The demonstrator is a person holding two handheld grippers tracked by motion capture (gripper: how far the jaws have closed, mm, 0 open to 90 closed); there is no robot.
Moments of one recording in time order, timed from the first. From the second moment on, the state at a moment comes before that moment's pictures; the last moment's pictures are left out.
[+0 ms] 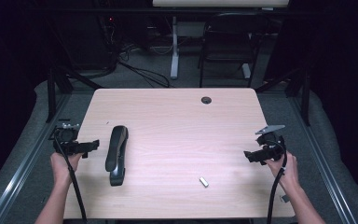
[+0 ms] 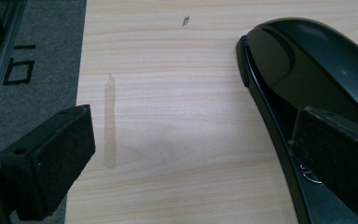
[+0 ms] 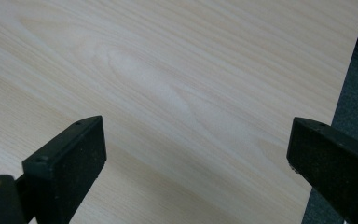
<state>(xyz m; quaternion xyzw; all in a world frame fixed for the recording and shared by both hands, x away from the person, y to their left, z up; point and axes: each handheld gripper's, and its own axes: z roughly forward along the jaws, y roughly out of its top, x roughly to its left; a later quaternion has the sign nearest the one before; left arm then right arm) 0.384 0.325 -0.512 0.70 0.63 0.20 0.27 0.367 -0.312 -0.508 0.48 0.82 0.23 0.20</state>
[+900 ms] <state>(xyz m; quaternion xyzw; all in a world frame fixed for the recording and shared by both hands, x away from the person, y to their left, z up) 0.384 0.294 -0.506 0.76 0.58 0.17 0.26 0.368 -0.303 -0.514 0.46 0.85 0.19 0.20</state>
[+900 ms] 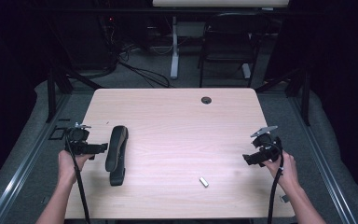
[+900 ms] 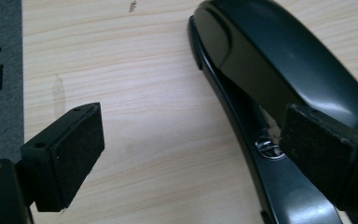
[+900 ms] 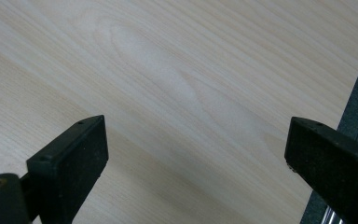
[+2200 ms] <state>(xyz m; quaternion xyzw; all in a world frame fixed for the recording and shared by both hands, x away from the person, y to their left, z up) 0.346 0.241 -0.499 0.78 0.56 0.10 0.27 0.369 -0.298 -0.519 0.44 0.86 0.18 0.18</state>
